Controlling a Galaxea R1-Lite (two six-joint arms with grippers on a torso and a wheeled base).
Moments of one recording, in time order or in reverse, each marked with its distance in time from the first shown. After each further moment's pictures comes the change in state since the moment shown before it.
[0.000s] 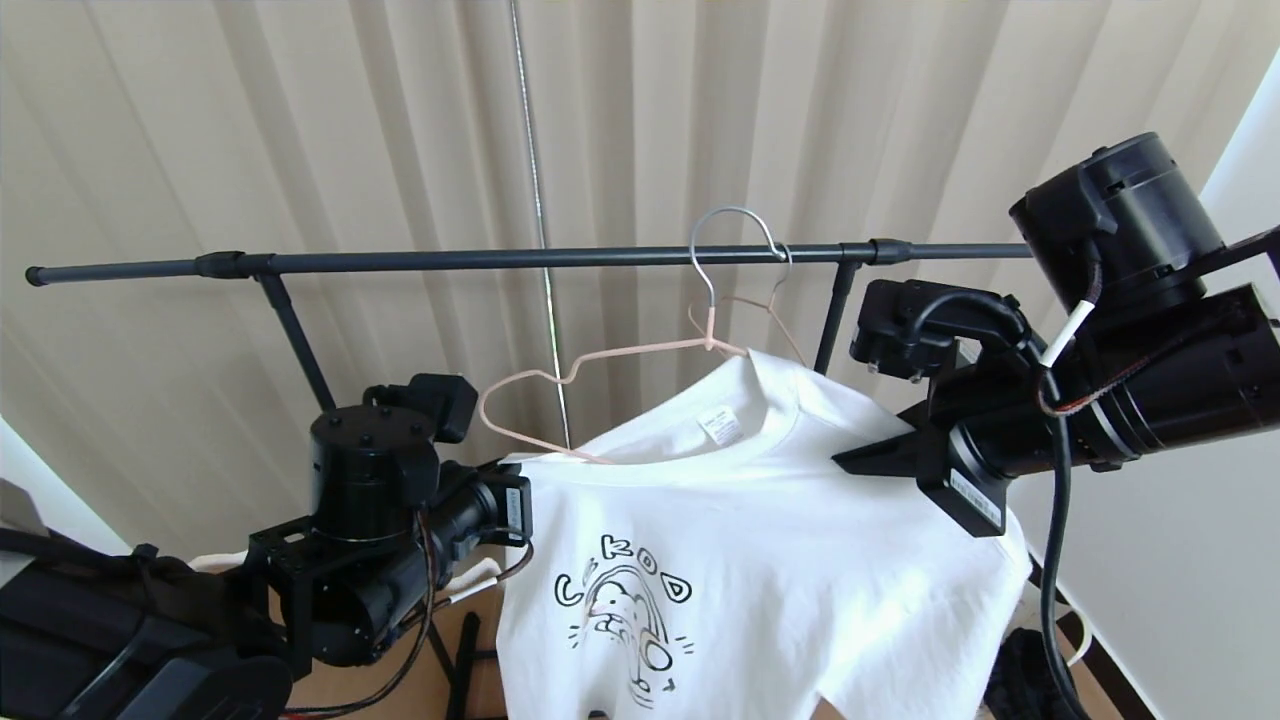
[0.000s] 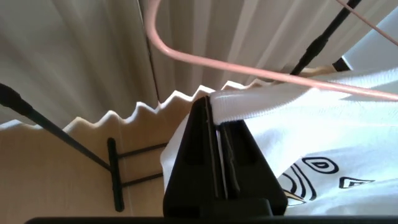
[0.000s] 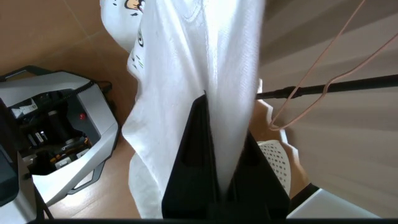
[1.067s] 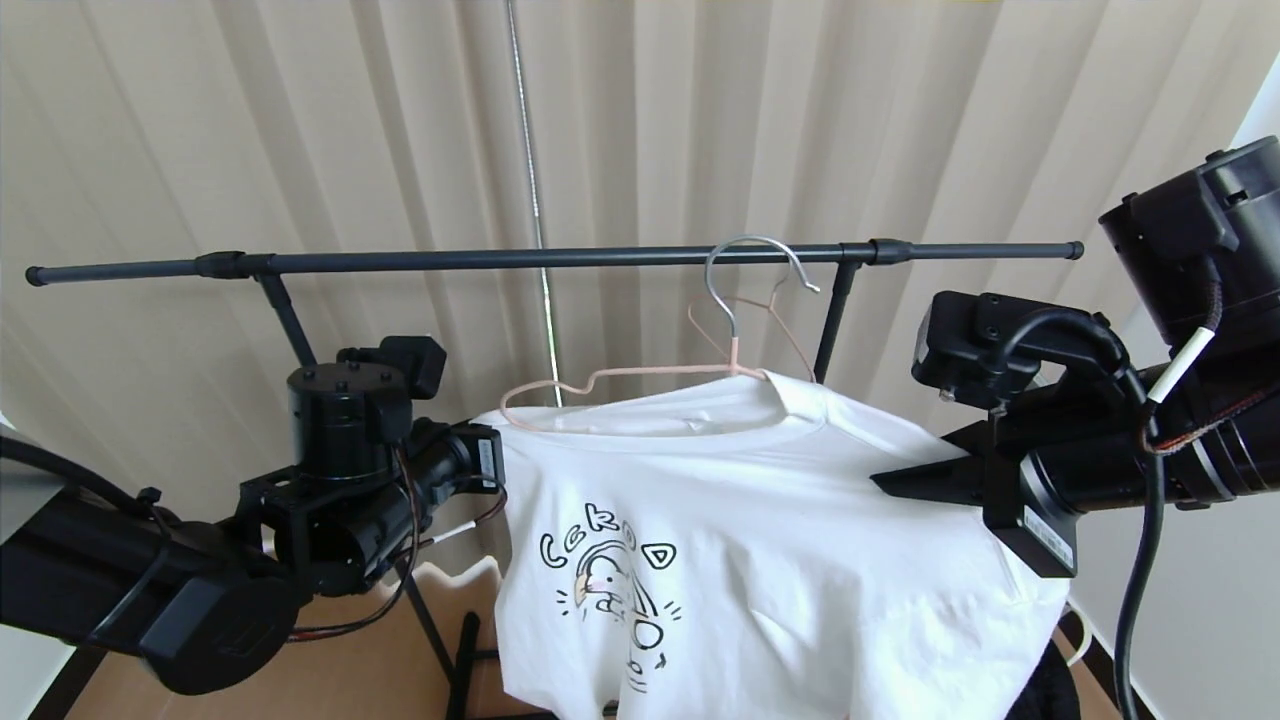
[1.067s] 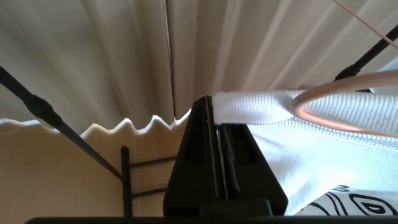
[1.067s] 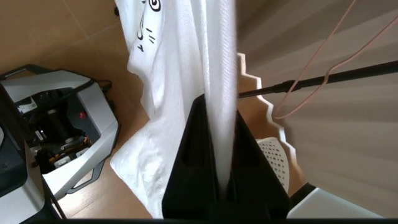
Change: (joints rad) left arm 0.141 0.043 -0.097 0.003 -0.032 0.044; right arm -0.001 -0.119 0.108 -0.006 -0.011 -0.003
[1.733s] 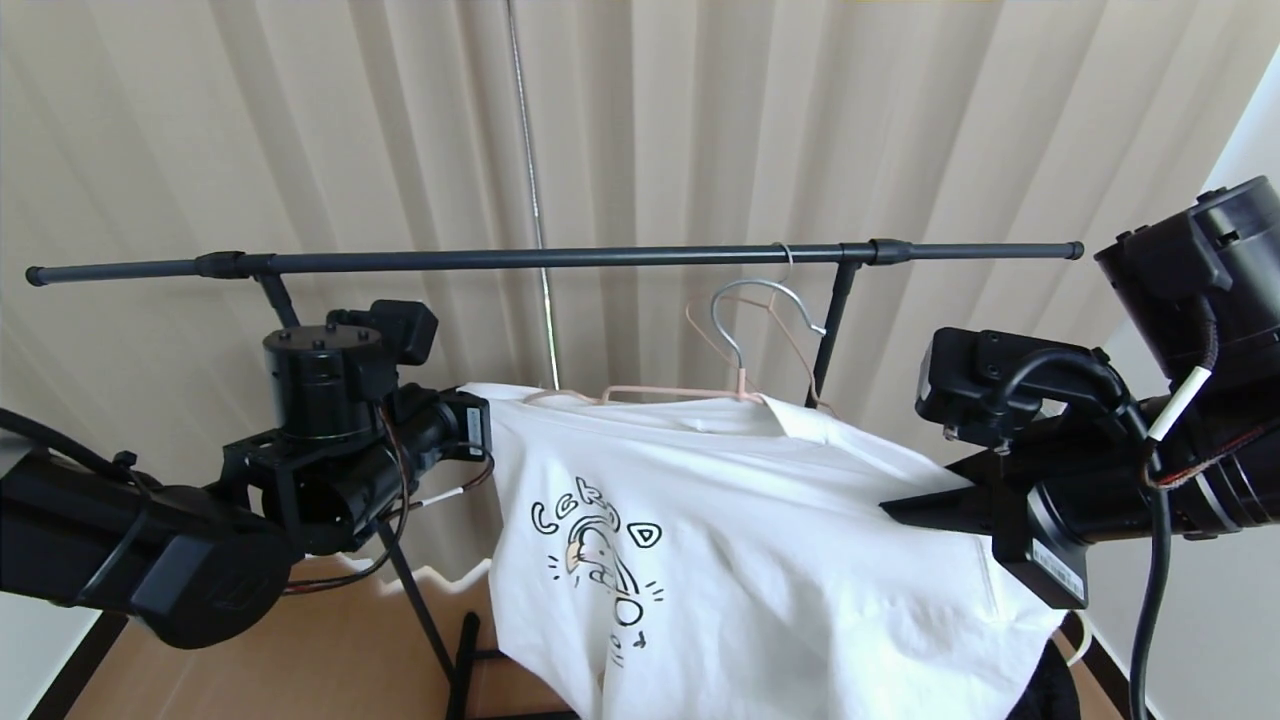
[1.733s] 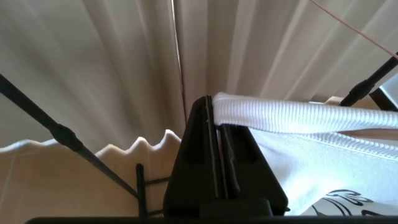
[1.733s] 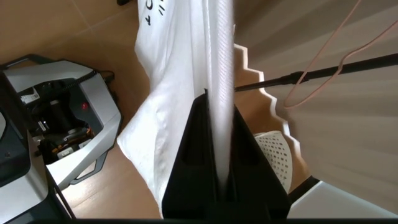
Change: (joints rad) left arm 0.046 -0.016 -0.084 0.051 -0.016 0.094; right arm 0.000 -0.014 0.061 -0.001 -0.006 -0.008
